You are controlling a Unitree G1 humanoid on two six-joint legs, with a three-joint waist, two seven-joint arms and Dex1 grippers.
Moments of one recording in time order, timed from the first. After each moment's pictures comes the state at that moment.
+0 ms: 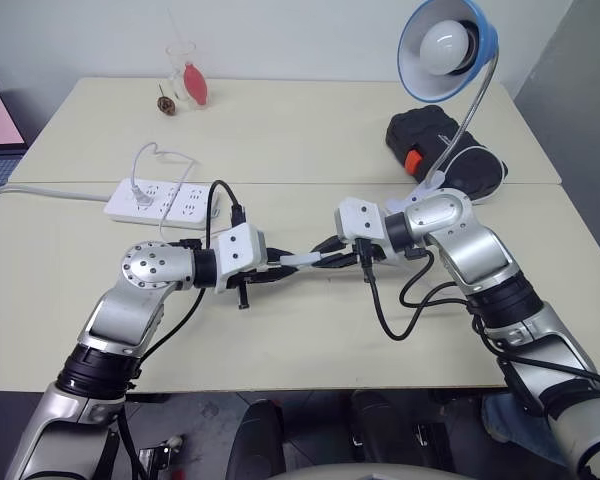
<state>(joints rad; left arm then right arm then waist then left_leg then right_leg) -0.41 0.70 -0.16 -0.08 -0.21 0.13 -1.08 -0.81 -0.43 0.39 0.10 0.06 0.30 1.29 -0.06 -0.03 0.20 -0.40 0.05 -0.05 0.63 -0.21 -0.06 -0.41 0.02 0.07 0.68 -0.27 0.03</state>
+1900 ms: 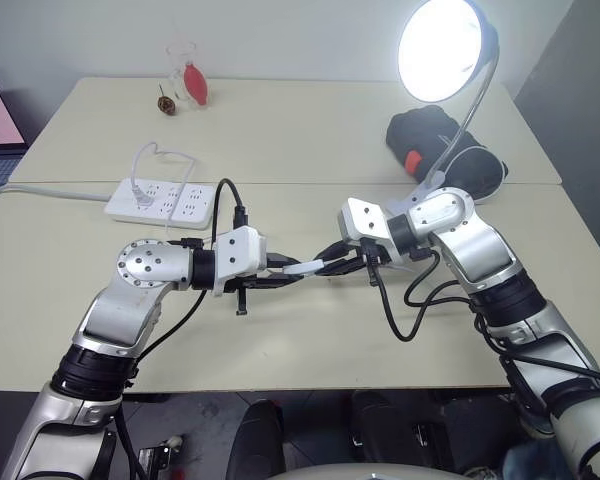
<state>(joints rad) -0.40 0.72 -0.15 -0.15 -0.25 0.16 -1.16 -0.82 -0.45 0.39 0.10 0.10 0.36 1.35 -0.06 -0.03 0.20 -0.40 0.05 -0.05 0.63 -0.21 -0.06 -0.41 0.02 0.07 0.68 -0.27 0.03</state>
